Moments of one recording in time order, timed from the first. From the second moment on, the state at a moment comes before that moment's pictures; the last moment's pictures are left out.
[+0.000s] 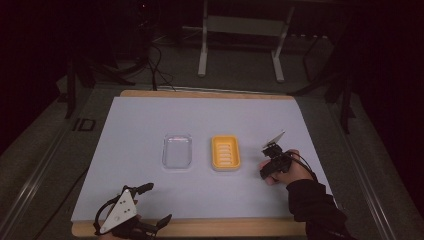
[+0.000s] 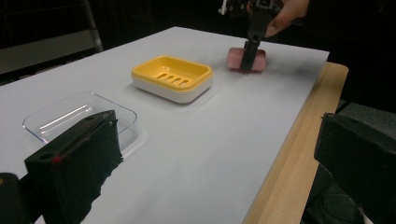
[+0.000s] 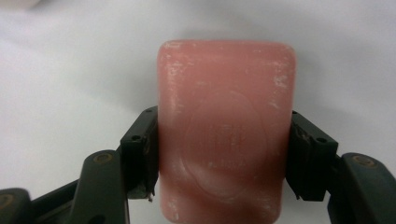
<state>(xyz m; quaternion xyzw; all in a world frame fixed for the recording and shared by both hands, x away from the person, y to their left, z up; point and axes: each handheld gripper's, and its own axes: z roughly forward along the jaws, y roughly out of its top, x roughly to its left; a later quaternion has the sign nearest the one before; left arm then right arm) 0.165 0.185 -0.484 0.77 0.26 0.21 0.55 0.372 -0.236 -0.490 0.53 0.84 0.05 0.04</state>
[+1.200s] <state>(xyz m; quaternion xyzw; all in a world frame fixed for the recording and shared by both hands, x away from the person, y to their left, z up) 0.165 0.185 -0.484 0.76 0.26 0.21 0.55 0.424 -0.202 -0.411 0.61 0.78 0.08 0.08</state>
